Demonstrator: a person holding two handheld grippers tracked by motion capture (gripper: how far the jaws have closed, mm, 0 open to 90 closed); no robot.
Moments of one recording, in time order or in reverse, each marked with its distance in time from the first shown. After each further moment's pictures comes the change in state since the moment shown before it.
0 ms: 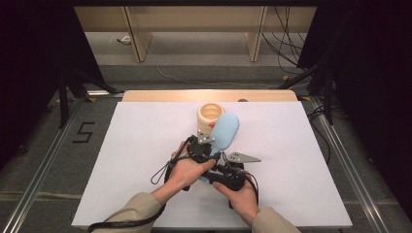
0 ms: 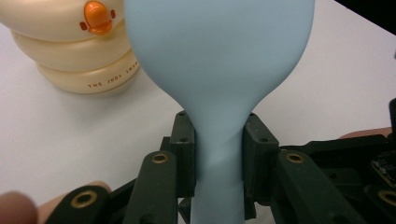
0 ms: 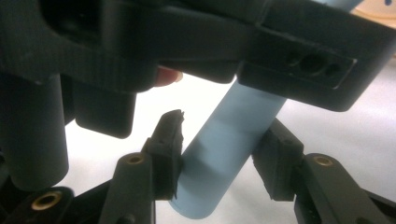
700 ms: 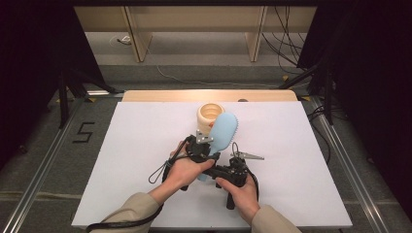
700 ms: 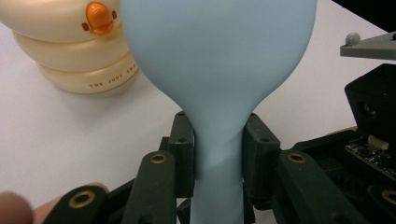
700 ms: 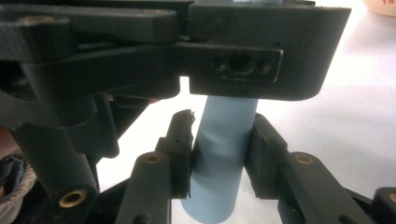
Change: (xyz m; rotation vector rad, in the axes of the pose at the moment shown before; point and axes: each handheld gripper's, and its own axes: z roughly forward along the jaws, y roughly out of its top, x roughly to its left) left arm 0.003 0.000 -0.004 0.003 -0.014 0.014; right arm -0.013 -0.001 0.001 -0.025 0.115 0.222
